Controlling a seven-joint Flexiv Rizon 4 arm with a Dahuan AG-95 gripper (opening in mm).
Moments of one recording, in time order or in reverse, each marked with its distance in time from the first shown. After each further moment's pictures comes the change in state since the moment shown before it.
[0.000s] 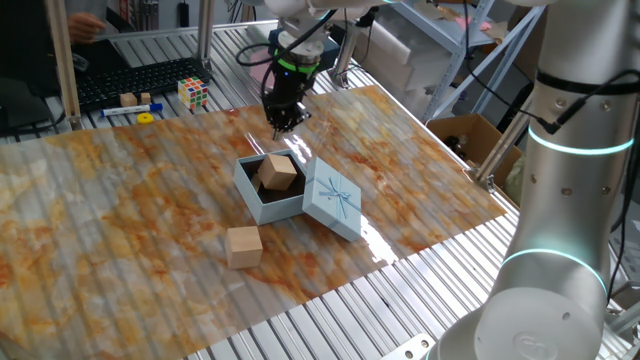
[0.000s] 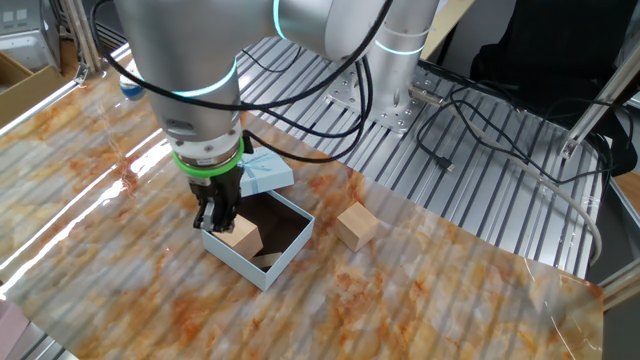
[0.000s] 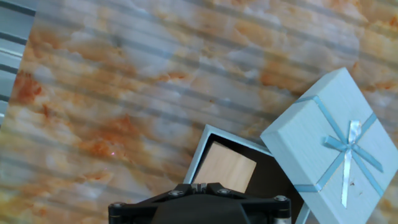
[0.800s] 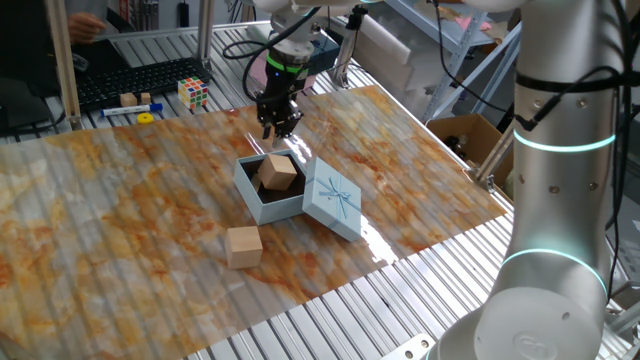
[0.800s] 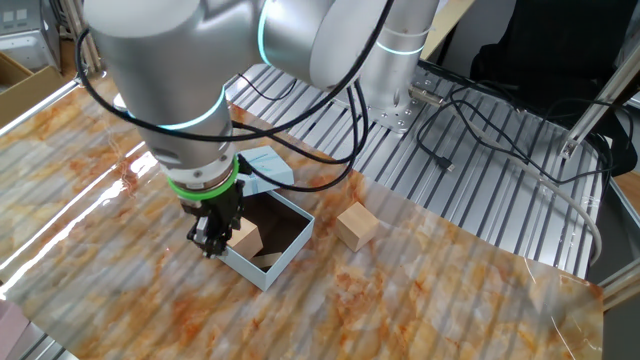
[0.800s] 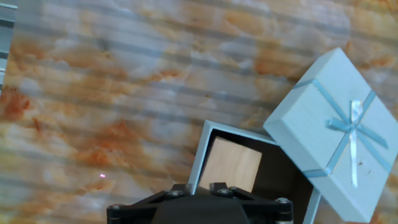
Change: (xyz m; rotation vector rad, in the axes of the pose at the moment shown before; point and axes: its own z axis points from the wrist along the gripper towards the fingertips) arm 0.004 0.016 0.015 0.036 0.024 0.097
